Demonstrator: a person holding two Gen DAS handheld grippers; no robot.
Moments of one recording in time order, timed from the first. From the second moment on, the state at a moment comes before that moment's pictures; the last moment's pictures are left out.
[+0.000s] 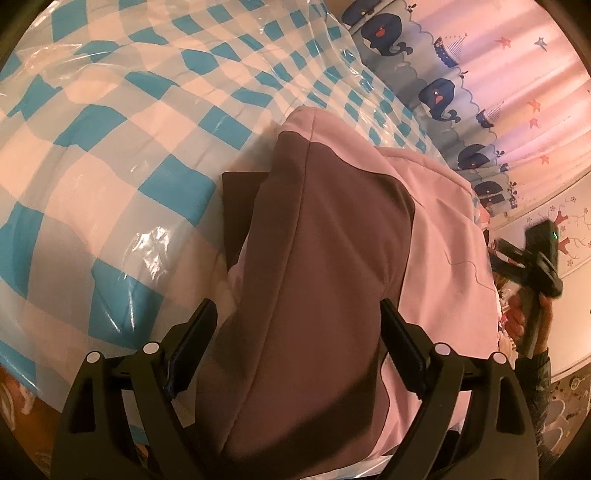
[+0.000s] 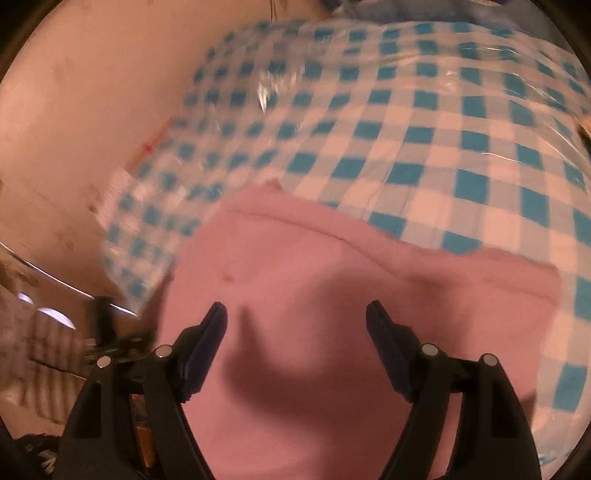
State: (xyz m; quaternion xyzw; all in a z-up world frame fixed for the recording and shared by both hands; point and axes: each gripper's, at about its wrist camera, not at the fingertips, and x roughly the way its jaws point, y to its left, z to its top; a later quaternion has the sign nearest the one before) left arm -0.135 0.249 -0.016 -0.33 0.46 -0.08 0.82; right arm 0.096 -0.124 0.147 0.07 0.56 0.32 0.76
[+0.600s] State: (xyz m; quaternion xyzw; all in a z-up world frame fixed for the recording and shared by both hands) left arm -0.143 0.260 -0.027 -0.42 0.45 -0.10 0.78; right arm 0.021 -0.131 0.164 -0.01 0.48 0.24 0.84
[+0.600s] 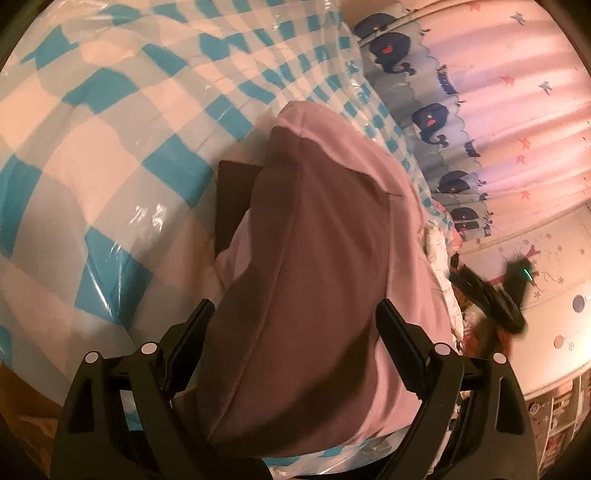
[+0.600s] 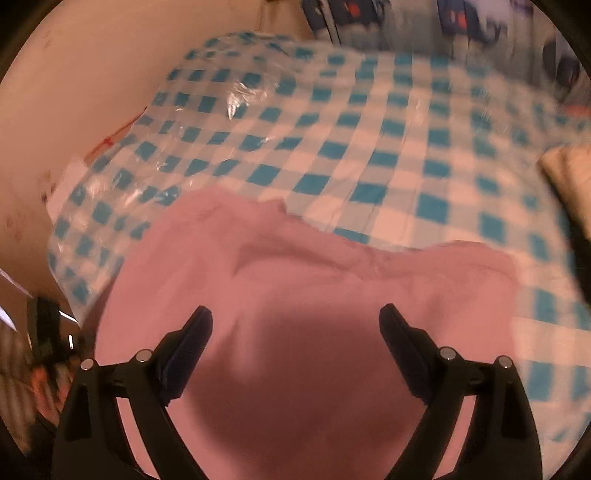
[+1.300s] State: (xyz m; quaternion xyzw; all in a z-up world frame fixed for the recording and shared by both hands) left arm -0.141 0.254 -0.043 -0.45 0.43 -0.11 0.77; right arm -0.044 -0.096 0.098 -0.08 0.51 0.21 0.83
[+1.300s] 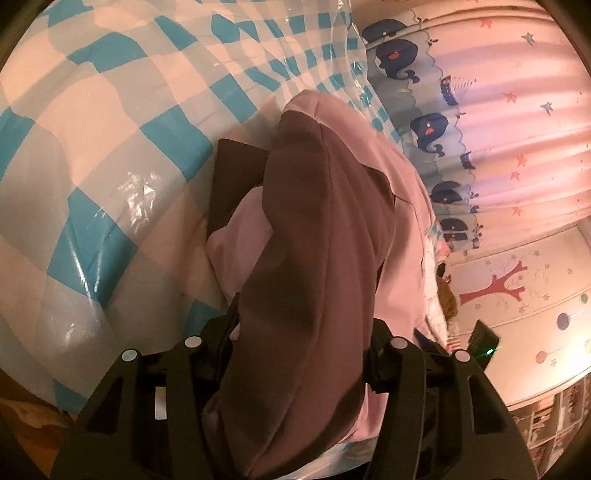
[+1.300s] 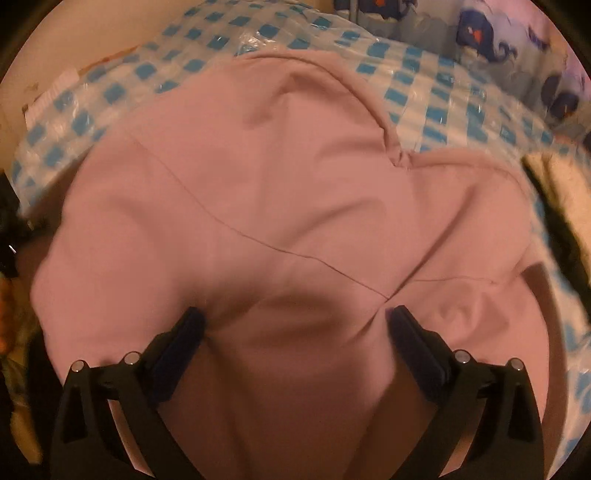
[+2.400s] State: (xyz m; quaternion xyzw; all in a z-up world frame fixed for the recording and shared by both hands) left arm -0.127 0.265 0.055 -0.36 0.38 -0.09 0.85; right arm -0.037 -0.308 0.079 0.33 0.56 0.30 0.70
